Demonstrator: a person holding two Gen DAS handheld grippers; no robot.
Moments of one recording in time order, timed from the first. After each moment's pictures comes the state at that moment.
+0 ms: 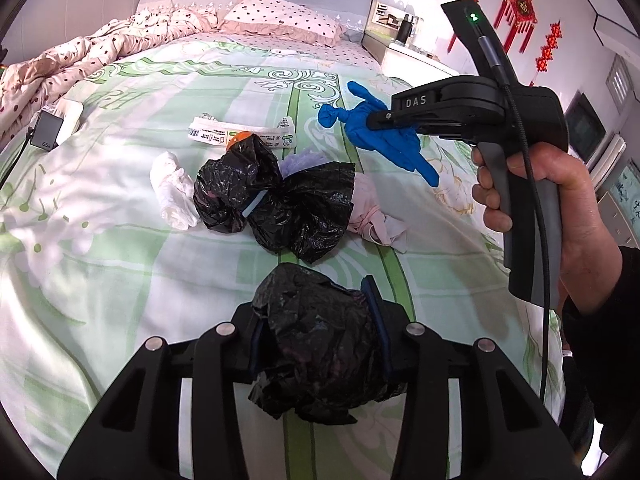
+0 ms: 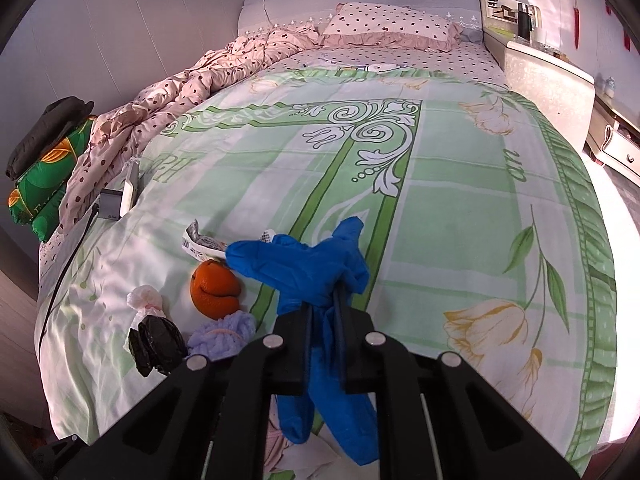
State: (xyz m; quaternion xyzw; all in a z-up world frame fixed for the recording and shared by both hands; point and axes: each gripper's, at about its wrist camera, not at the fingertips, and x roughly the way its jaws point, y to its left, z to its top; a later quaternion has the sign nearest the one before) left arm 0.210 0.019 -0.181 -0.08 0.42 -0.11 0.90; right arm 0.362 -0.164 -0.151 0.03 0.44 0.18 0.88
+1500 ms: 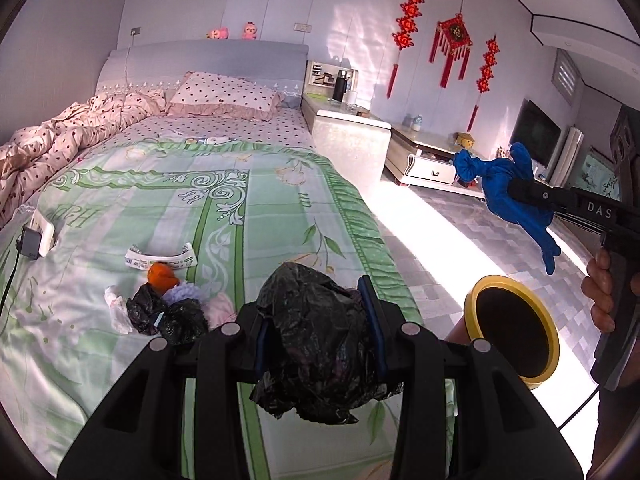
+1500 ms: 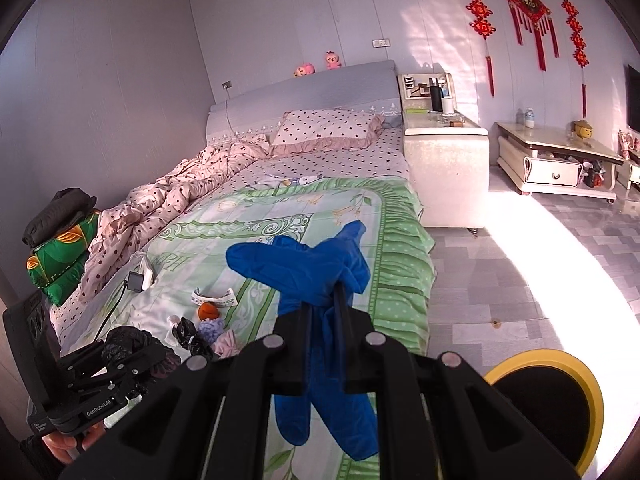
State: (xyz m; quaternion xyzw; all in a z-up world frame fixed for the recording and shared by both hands) left arm 0.162 -0.102 -0.029 -0.04 0.30 -0.19 0.93; right arm 0.143 -0.389 0.031 0.08 0.29 0.10 0.95
